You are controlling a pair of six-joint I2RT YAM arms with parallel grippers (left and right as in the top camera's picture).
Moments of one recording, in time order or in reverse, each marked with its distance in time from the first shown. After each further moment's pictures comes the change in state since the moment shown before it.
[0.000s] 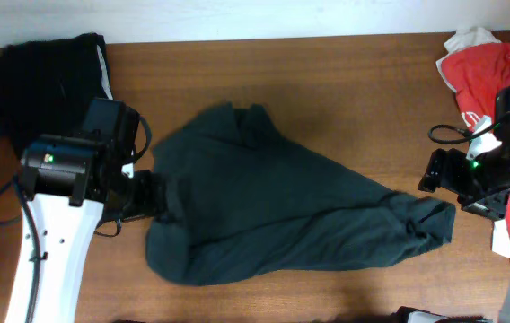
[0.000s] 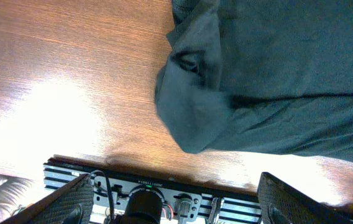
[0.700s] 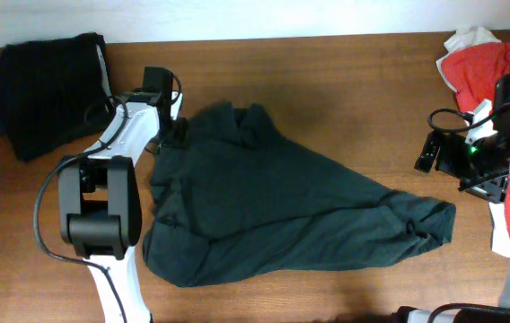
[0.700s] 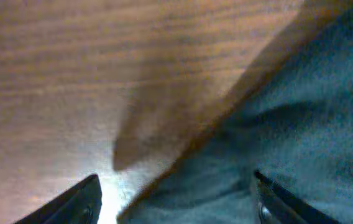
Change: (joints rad) left arm 0.084 0.803 -0.009 0.969 -0.015 0.437; right arm 0.000 0.045 -0.005 0.146 -0.004 -0.006
